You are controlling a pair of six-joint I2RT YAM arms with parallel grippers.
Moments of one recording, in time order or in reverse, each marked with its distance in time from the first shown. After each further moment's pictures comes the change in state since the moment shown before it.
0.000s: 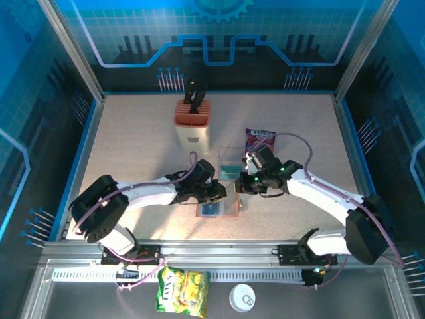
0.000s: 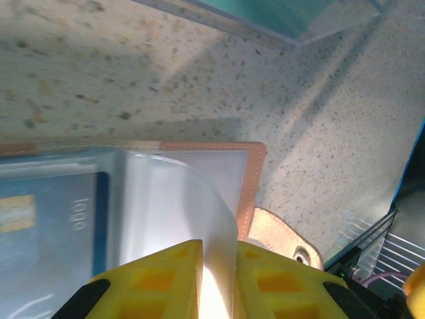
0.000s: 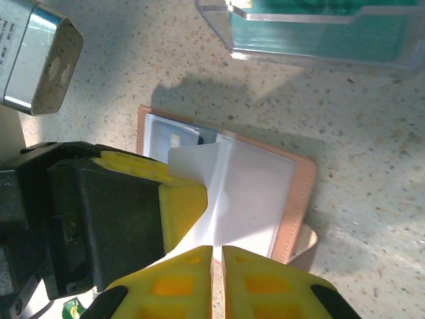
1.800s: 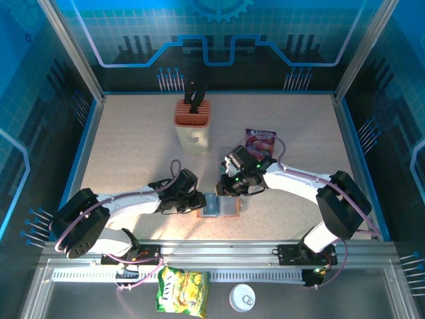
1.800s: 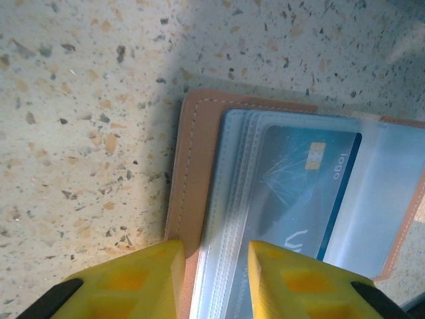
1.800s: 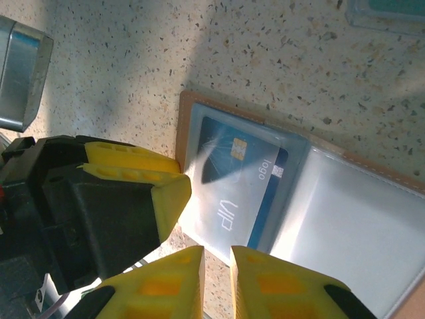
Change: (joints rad) left arm 0.074 -0.198 -0.202 -0.177 -0.108 0.121; right arm 0.122 0.269 0.117 0.113 -0.087 0.046
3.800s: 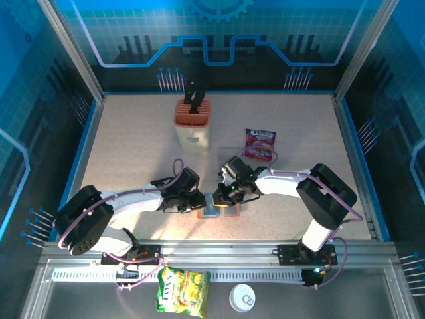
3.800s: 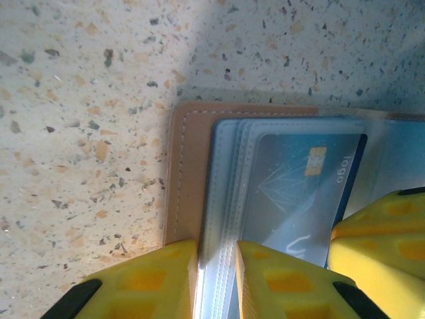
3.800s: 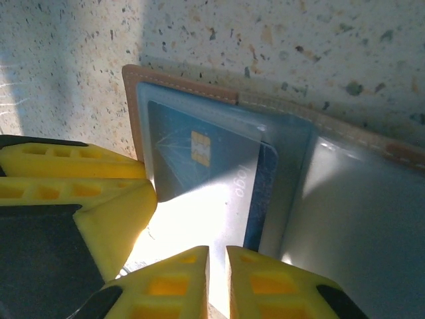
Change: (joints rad) left arm 0.000 0.037 0.034 -0.029 0.002 0.027; right arm 0.033 0.124 -0.104 0.214 -0.076 0.105
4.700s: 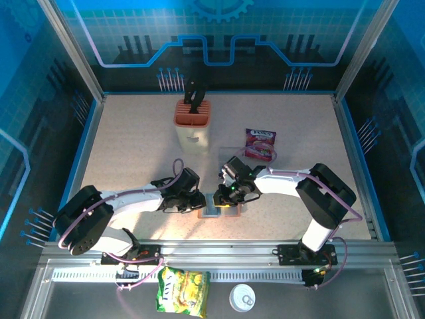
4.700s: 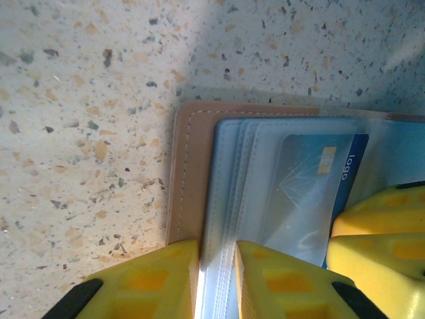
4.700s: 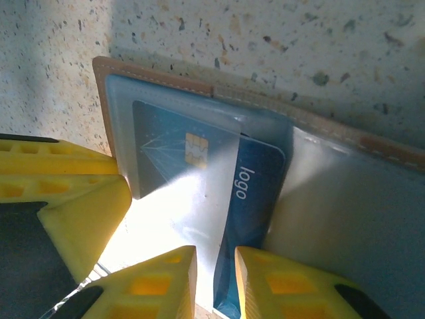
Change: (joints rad) left arm 0.000 0.000 0.000 0.001 0.000 0.000; right arm 0.005 0.007 0.023 -0.079 0.045 -0.040
